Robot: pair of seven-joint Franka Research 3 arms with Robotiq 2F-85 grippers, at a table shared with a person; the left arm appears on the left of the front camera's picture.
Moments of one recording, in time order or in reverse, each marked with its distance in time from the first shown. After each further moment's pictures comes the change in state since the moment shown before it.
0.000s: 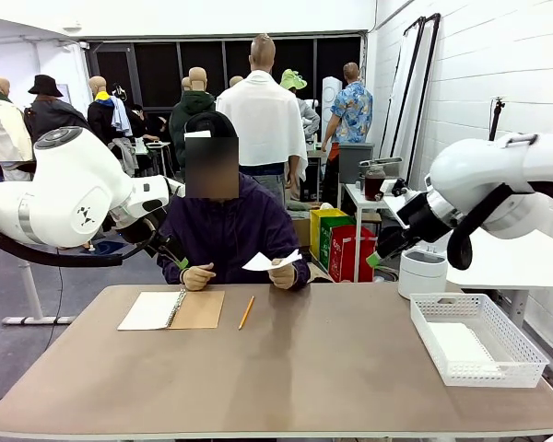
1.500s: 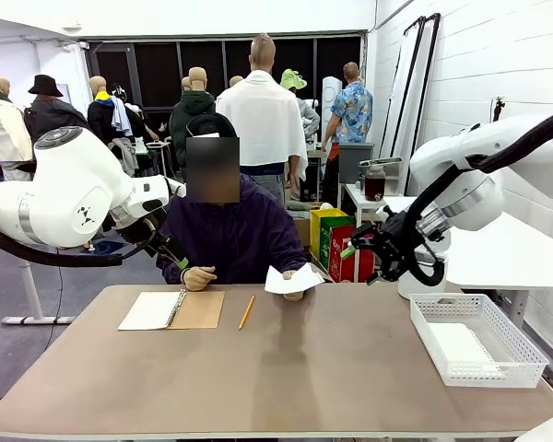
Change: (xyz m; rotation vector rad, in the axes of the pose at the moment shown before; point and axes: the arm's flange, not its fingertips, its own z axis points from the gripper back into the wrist) left arm 0.000 0.000 0.000 0.000 0.000 0.000; right arm 0.022 -0.045 -0.072 0.324 0.162 -0.823
